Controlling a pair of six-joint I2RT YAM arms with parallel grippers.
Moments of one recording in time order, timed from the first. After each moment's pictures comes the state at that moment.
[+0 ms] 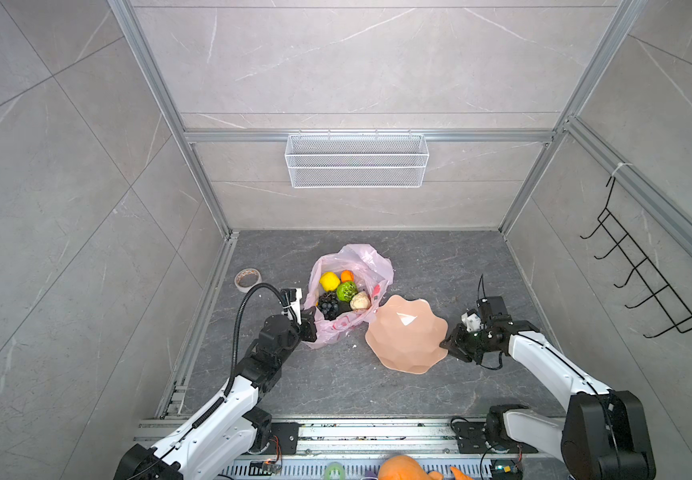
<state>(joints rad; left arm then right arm) -0.48 0.84 0.34 0.17 -0.02 -0.33 0.06 1.19 0.62 -0.69 -0.50 0.62</state>
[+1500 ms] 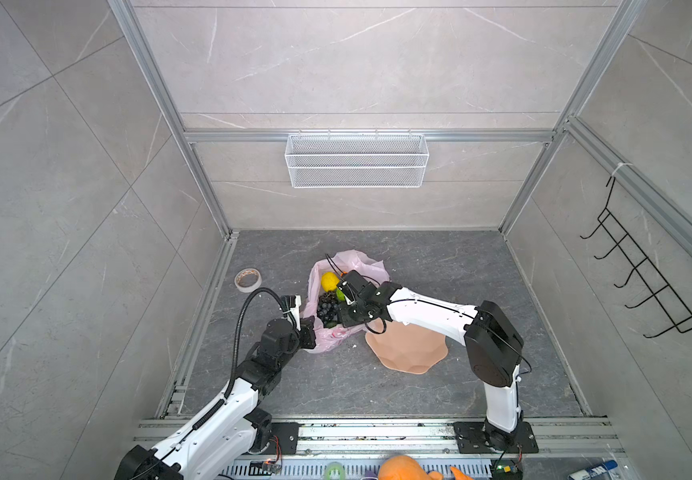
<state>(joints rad) -0.48 0.83 0.31 0.08 -0.02 -0.39 0.89 1.99 1.55 -0.61 0.00 0.52</state>
